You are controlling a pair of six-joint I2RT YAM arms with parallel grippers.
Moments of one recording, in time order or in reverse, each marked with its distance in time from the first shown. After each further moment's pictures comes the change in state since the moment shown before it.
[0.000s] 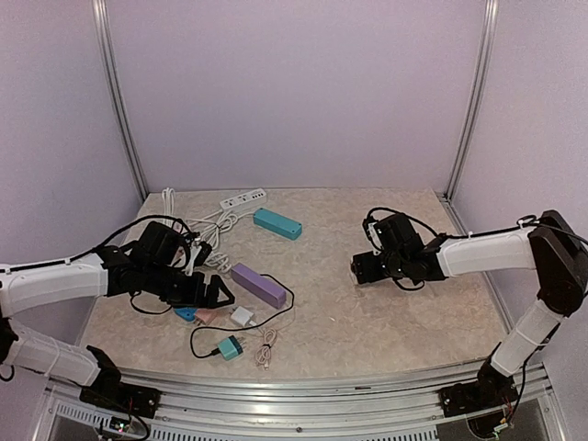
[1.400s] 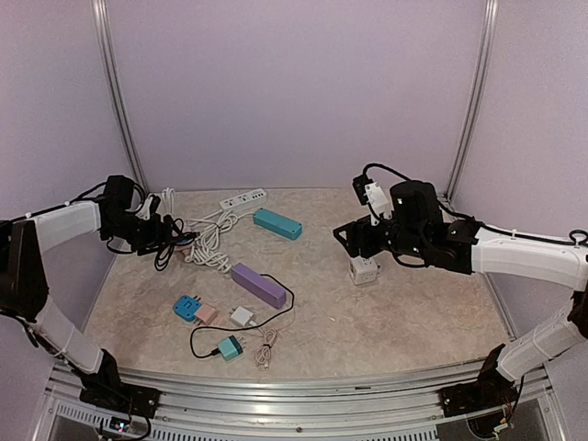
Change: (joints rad) left arm 0.606 0.317 0.389 -0.137 0.136 0.257; right arm 0.132 -0.259 0.105 -0.008 -0.107 -0.109
